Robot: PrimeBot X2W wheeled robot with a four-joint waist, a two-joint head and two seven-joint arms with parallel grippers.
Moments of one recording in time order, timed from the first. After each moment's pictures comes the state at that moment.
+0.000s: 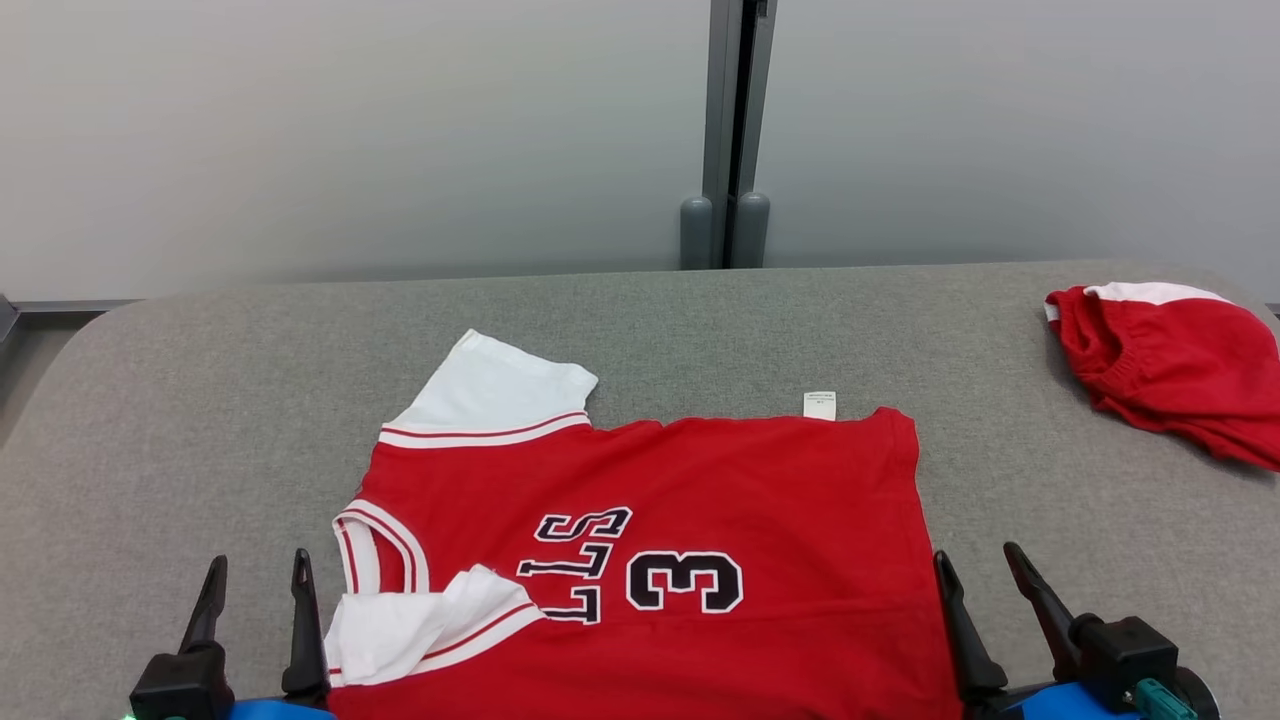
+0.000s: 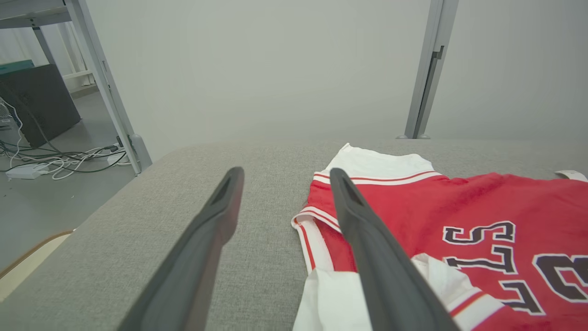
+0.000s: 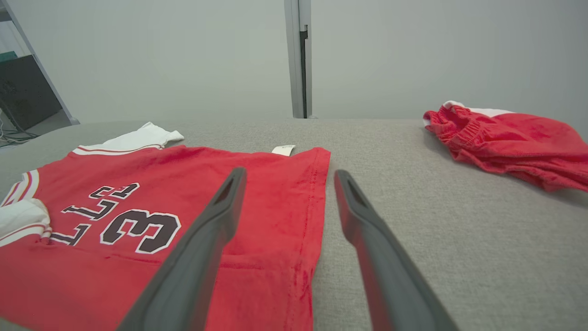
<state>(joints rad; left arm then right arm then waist) 0.05 0.13 0.04 0.28 -0.10 -0.04 -0.26 0.01 -0.06 0.04 0.28 0.12 0.13 -0.26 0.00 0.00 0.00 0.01</state>
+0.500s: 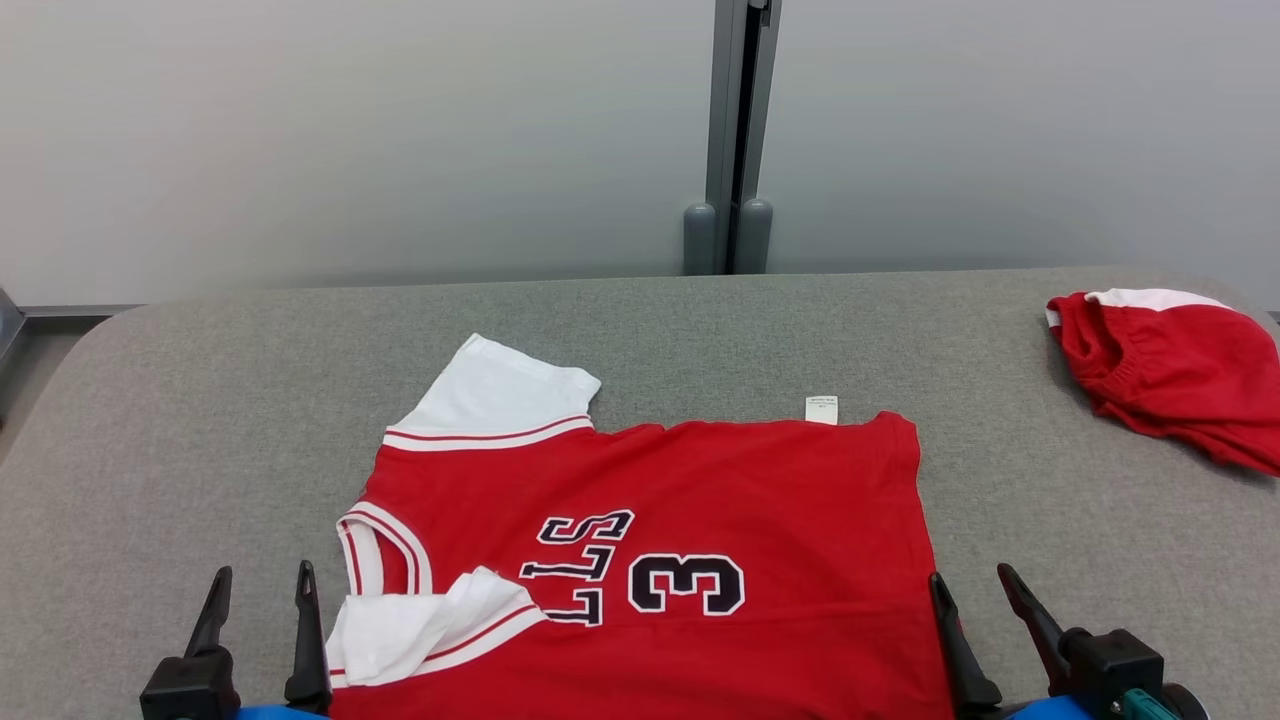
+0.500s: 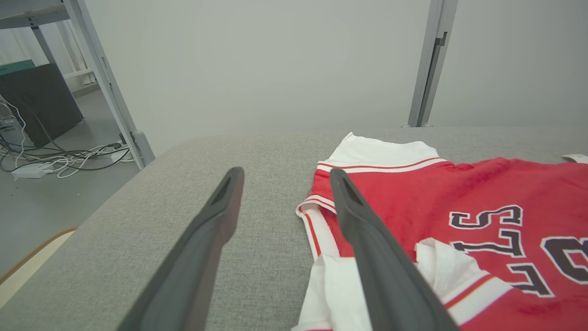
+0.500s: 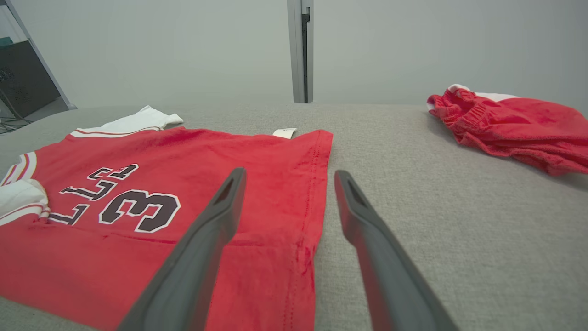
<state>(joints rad) 0.04 0.14 0.03 0.33 -0.09 -0.04 -0.26 0.02 -0.05 0.03 0.33 0.10 0.13 -0.26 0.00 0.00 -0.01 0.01</state>
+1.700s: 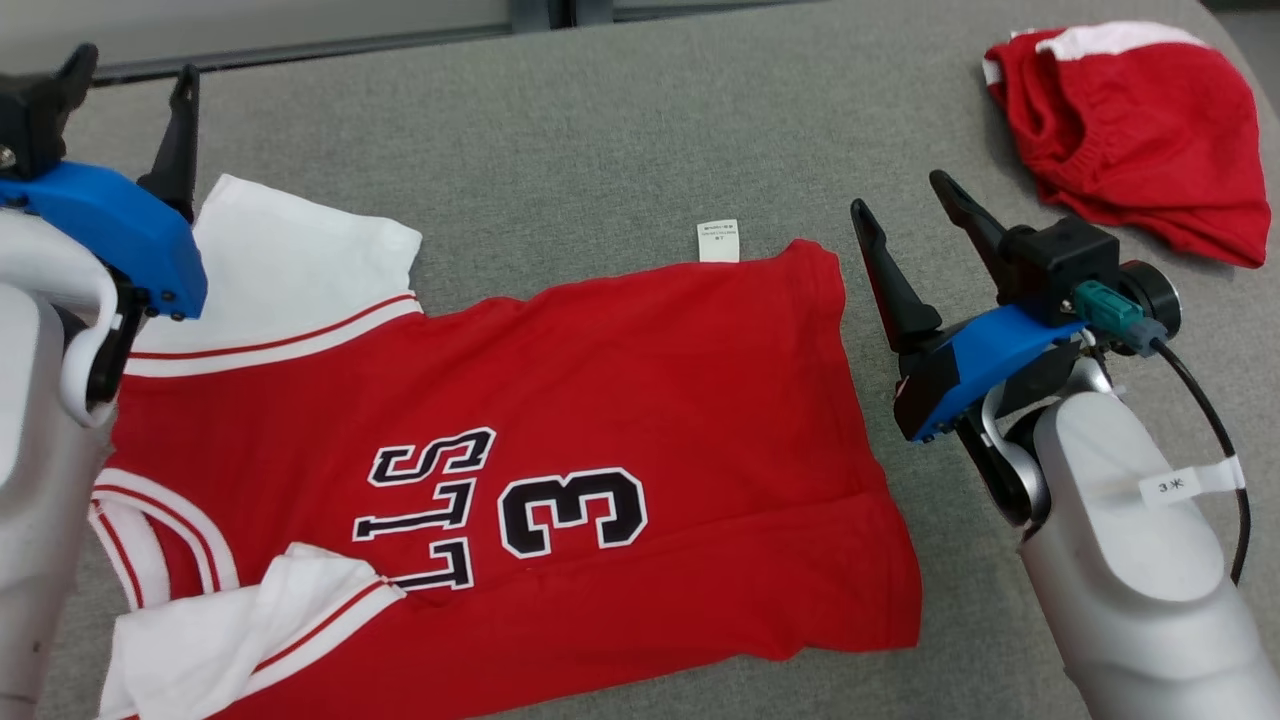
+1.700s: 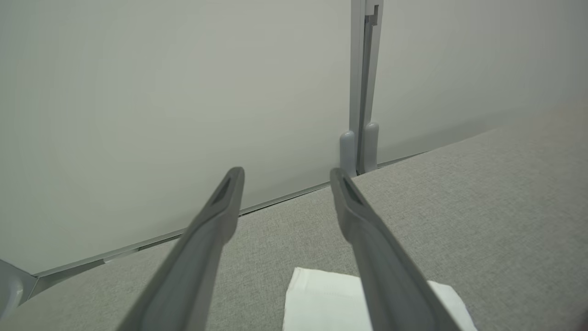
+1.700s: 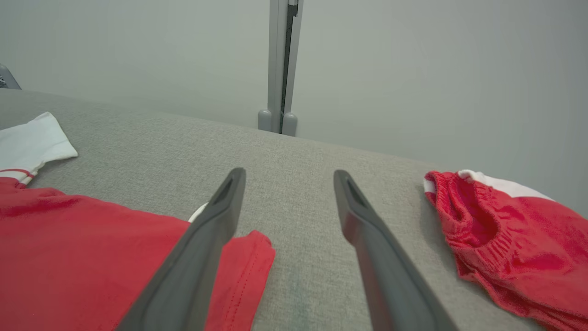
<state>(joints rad) -0.81 0.46 -0.31 0.58 -0.33 -0.13 0.03 -0.61 -0.13 0.19 0.42 0.12 0.13 -0.07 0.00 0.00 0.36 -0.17</state>
